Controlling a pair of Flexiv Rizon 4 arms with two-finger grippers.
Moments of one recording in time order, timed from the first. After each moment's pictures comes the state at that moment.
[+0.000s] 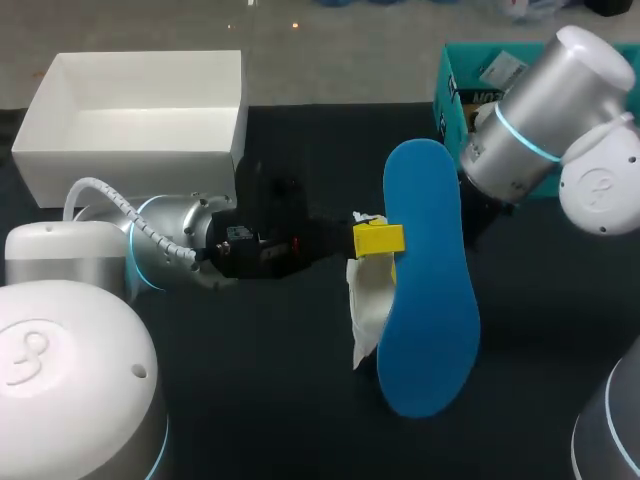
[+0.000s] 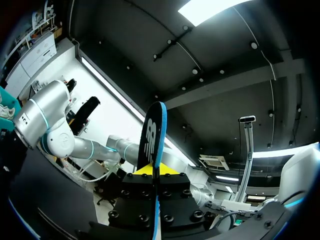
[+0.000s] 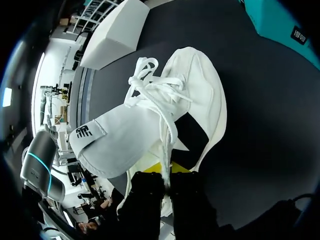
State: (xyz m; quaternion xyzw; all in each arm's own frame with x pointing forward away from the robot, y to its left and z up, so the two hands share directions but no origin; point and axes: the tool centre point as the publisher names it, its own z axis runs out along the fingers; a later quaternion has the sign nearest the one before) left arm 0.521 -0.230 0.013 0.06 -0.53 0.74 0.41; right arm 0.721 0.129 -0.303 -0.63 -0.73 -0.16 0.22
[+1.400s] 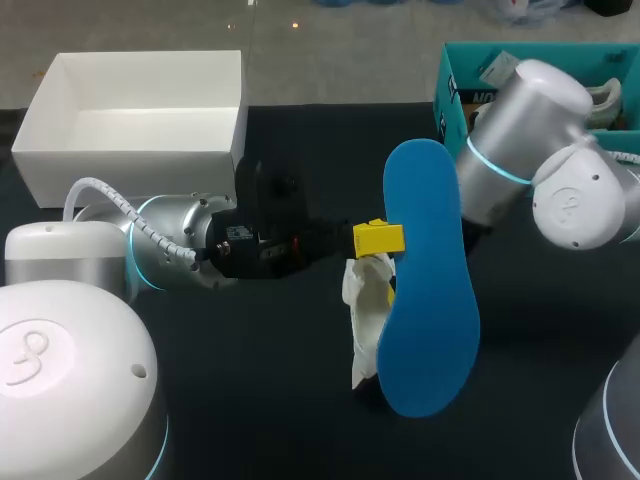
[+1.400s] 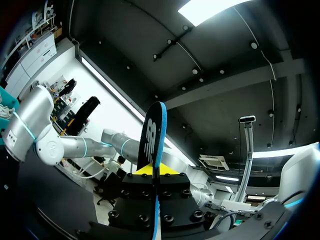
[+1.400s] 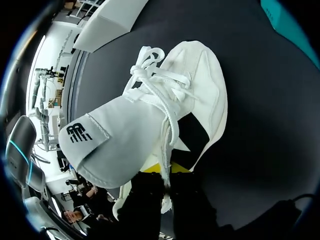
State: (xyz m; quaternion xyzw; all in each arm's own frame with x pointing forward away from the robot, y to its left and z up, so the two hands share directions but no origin) left arm 0.521 -0.230 0.013 0.06 -0.53 0.74 0.41; right arm 0.715 0.127 -0.360 -0.58 -0.78 -0.12 0.21
